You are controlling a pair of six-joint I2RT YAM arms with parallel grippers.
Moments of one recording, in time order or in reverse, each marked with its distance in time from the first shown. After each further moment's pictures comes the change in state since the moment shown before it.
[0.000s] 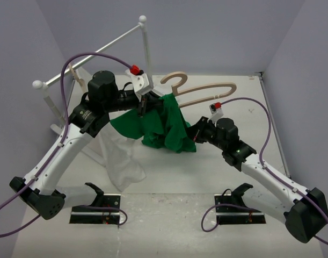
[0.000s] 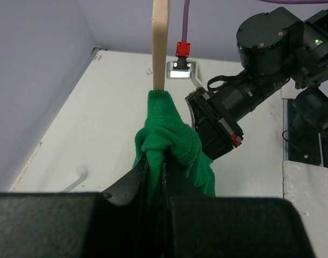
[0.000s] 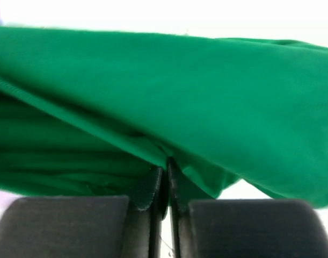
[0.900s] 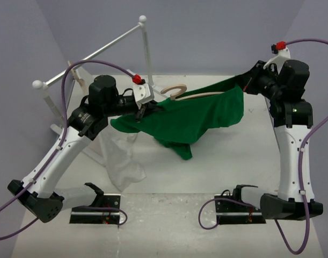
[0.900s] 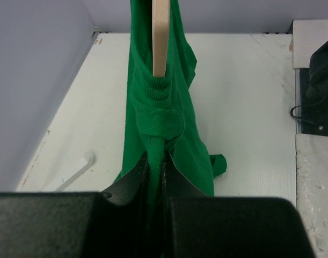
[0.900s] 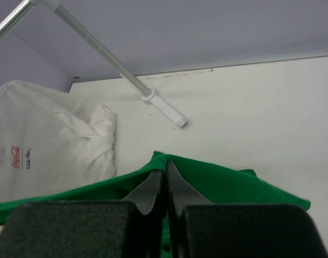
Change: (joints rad) left arm -0.002 -0.048 -0.041 -0.084 -0.018 0.139; right arm -0.630 0.210 0.964 -0.729 -0.164 -0.473
